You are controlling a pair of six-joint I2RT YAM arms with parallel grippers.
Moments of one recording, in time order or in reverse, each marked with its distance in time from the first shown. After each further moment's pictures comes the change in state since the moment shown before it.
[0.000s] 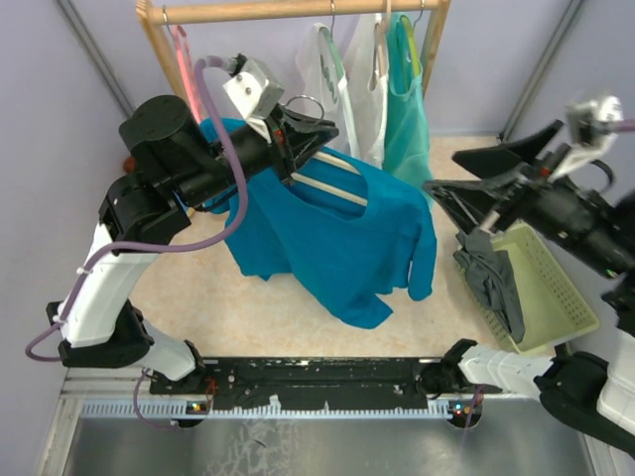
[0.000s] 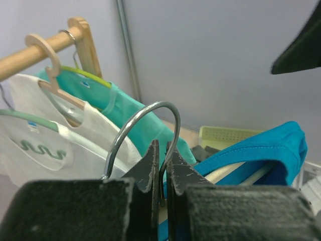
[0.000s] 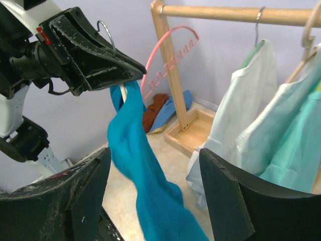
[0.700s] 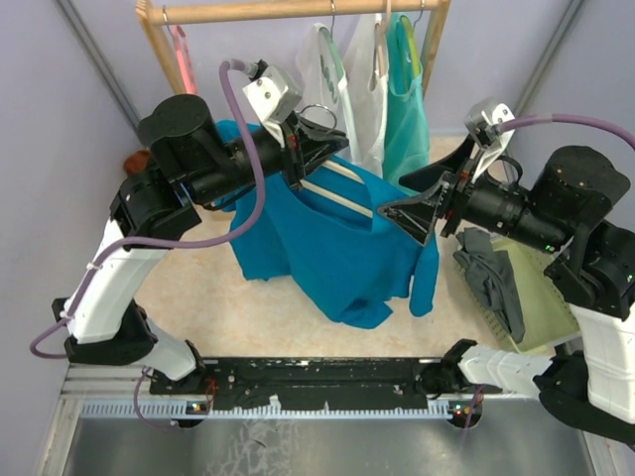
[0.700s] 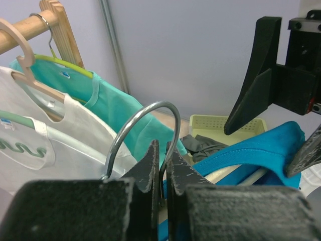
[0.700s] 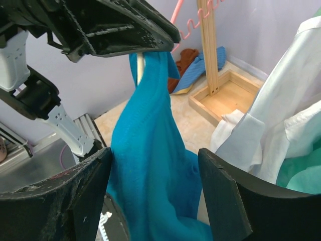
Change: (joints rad) left arm 0.000 0.031 0.000 -0.042 0.071 -0.013; right arm 0.000 0.031 -0.237 0.056 -0.196 -0.008
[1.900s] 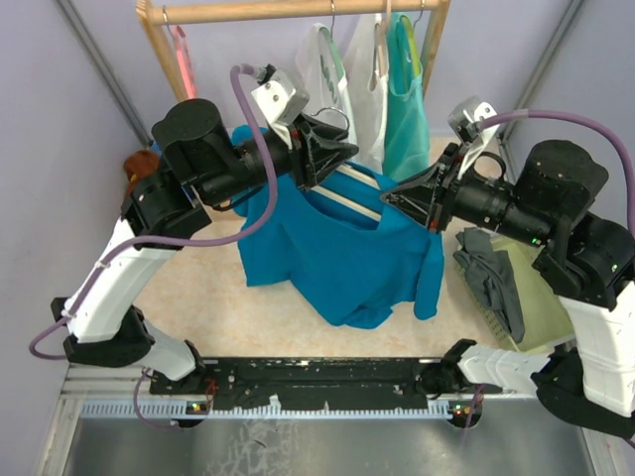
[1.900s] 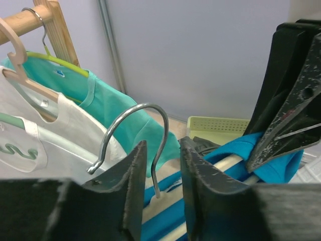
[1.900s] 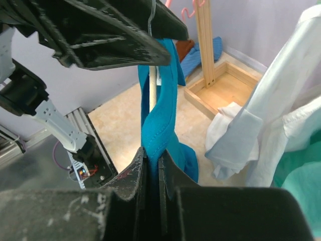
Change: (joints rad) left arm 0.002 -0.003 -0.080 0.070 0.009 -0.018; right arm 0.000 0.018 -0.014 0.008 0.002 -0.018
